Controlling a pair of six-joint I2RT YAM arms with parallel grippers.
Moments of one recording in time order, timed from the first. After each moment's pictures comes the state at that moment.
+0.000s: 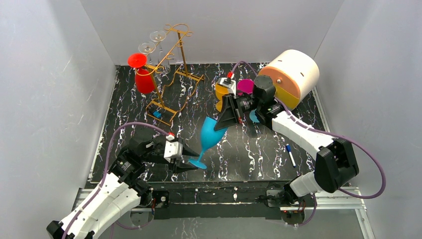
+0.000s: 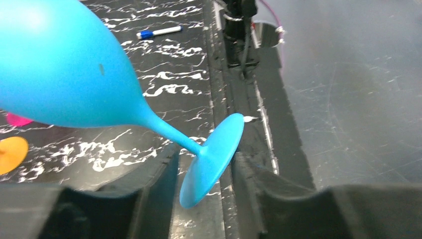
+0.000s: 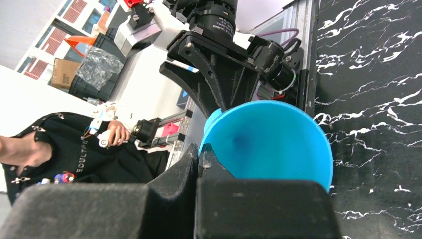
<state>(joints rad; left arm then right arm) -0.62 0.57 0.58 -0.33 0.98 0.33 0.60 1.44 1.06 0.41 -1.41 0.88</state>
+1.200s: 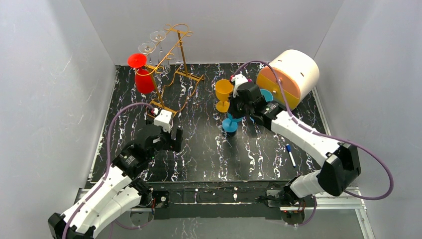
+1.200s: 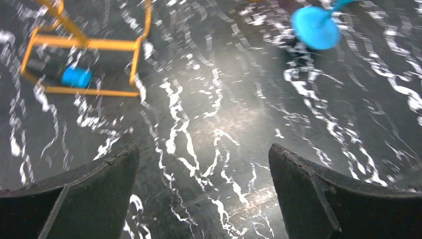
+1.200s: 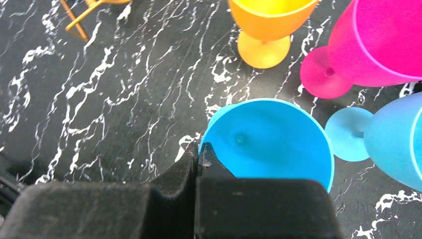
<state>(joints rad) -0.62 0.63 0.61 -0.48 -0.20 -0.11 0.72 1.38 1.17 -0.41 0.02 0.24</state>
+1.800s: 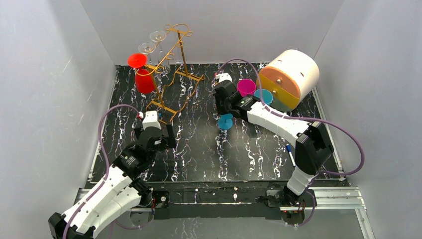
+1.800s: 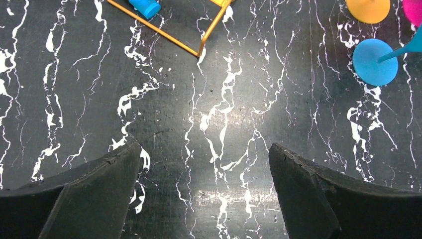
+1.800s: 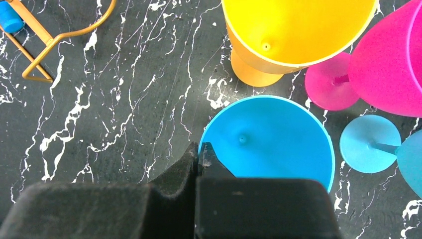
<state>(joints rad) -0.62 0.68 0.60 -0.56 -0.50 -0.45 0.79 1.69 1.40 -0.46 0.25 0.38</state>
